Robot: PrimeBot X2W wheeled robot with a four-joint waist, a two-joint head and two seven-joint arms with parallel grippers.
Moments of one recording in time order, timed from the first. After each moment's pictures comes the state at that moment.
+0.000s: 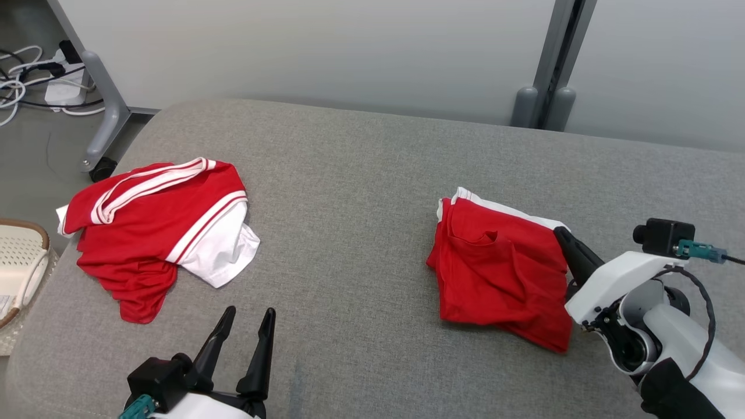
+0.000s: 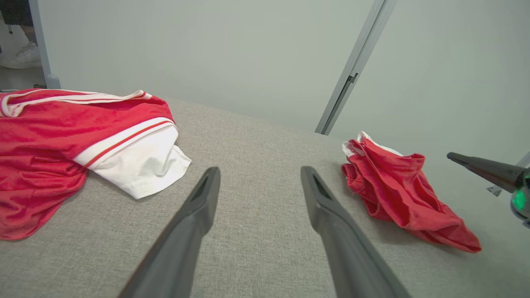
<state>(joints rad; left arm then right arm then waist) 0.00 0.11 -0.21 0.27 -0.45 -0.13 -0.26 -0.59 -0.31 0.69 0.76 1.11 0.13 -0.17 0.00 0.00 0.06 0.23</state>
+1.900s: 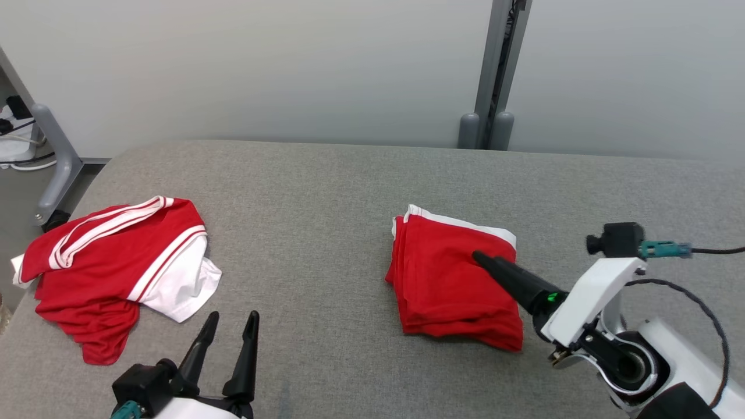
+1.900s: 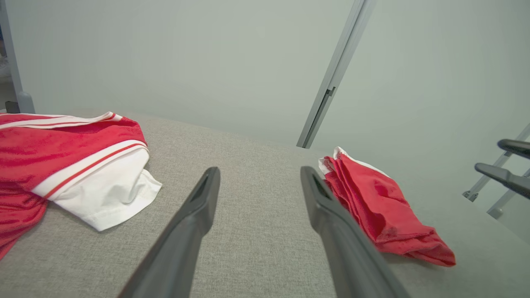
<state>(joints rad) 0.01 0.09 -0.17 0.29 -0.44 -0.13 -0.26 -0.43 -0.33 0.64 0.33 1.40 0.13 0.27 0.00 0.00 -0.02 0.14</state>
